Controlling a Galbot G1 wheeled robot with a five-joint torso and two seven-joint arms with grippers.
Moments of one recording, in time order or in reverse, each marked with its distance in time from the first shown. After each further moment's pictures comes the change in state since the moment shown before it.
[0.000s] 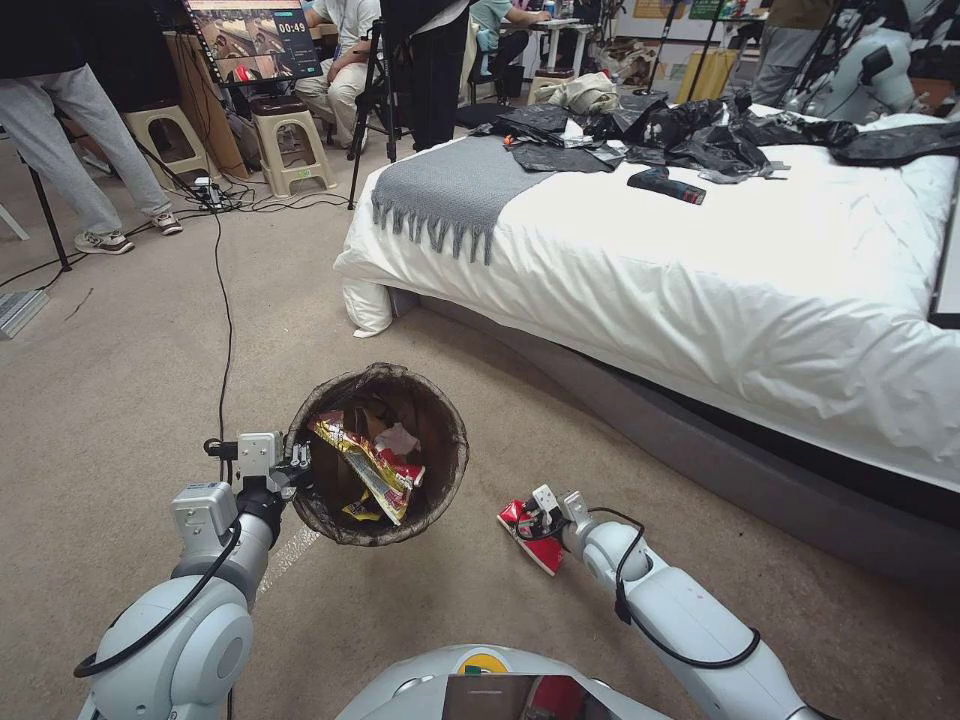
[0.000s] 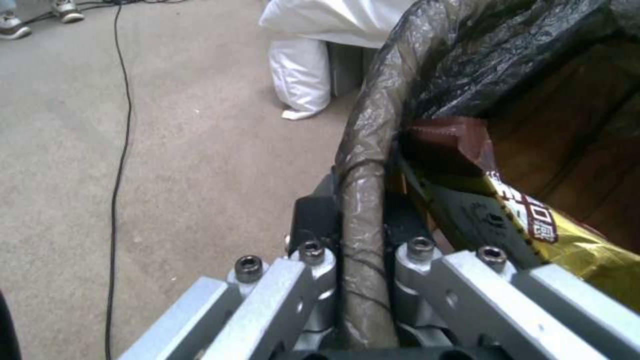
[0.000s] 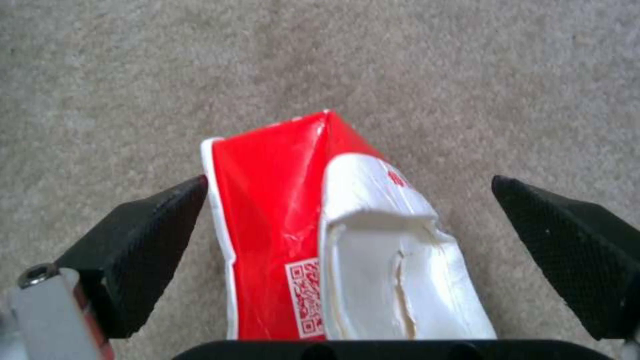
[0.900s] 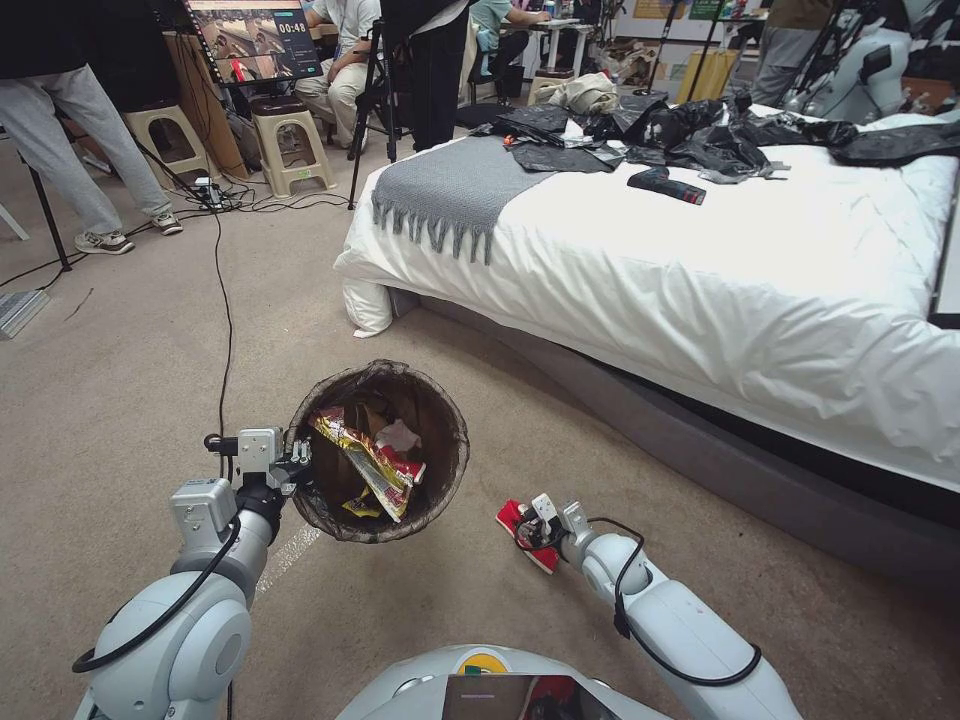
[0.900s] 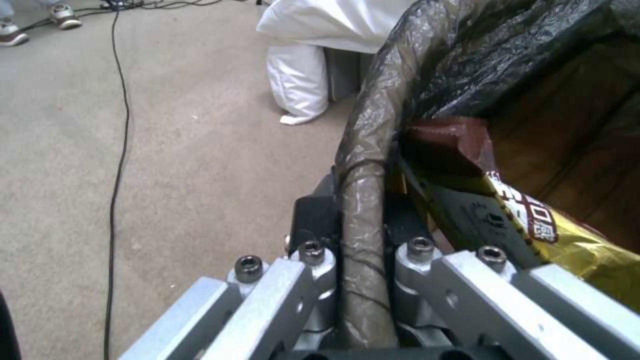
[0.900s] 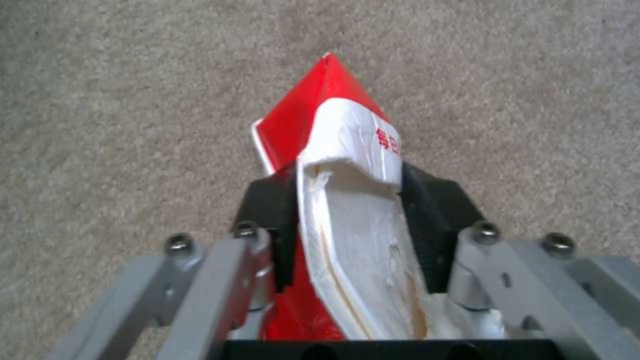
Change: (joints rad) left arm -0.009 0.014 -0.004 0.000 -0.010 0.000 0.002; right arm -0.047 0.017 0.022 0.018 -0.036 0.021 0.001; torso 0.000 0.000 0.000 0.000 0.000
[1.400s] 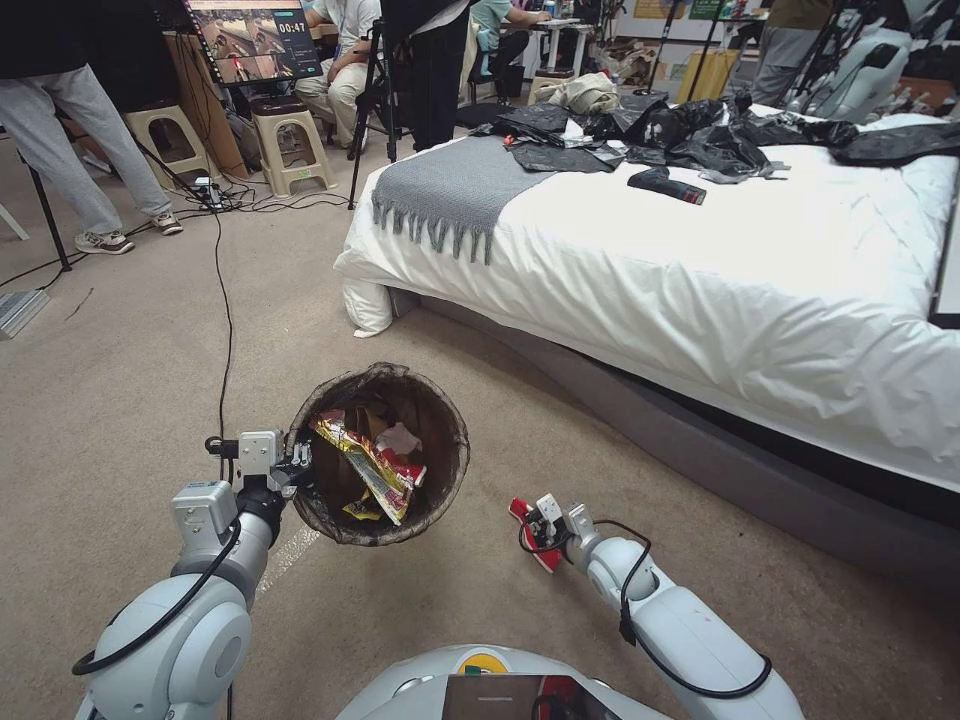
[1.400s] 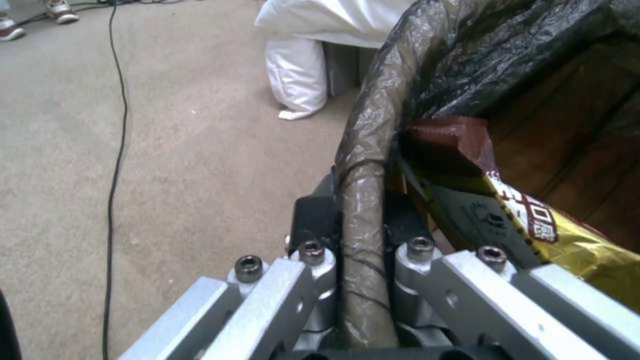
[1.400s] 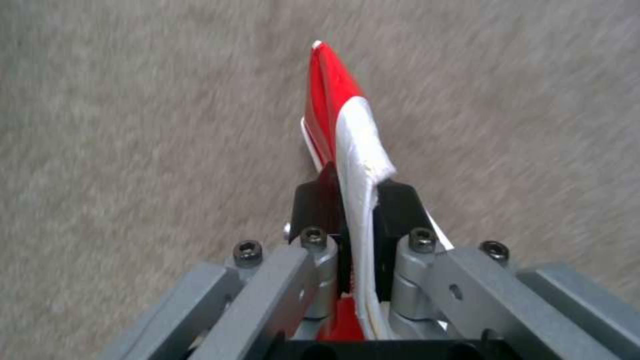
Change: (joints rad) left arm 0.013 -0.001 0.002 0.000 0.000 -0.001 0.000; right arm -0.039 -0.007 0.054 0.048 -0.040 0.018 0.004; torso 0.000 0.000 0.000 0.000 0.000
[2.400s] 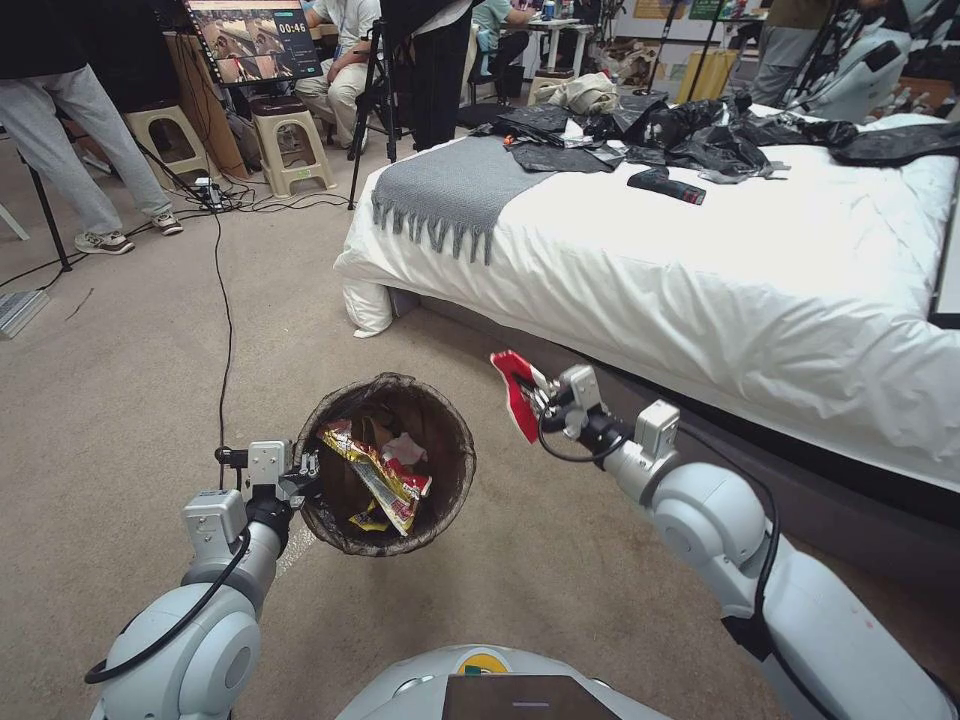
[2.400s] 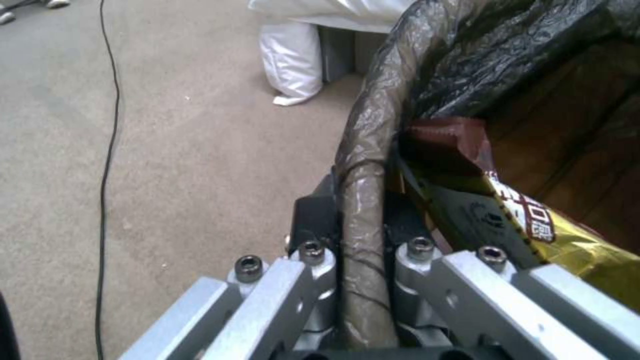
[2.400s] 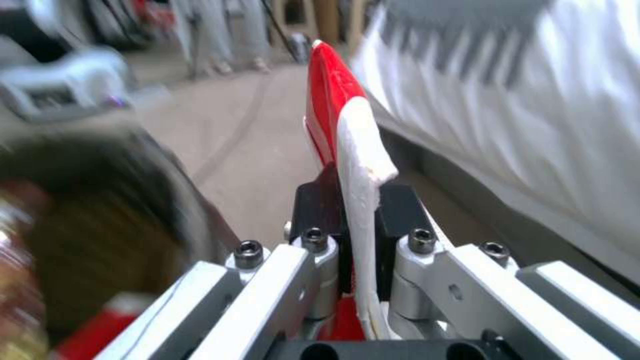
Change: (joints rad) left arm 0.022 -0.016 0.029 0.000 0.024 -0.001 -0.005; right arm 0.010 -0.178 0.212 0.863 0.428 -0.134 0.137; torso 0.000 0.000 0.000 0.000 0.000
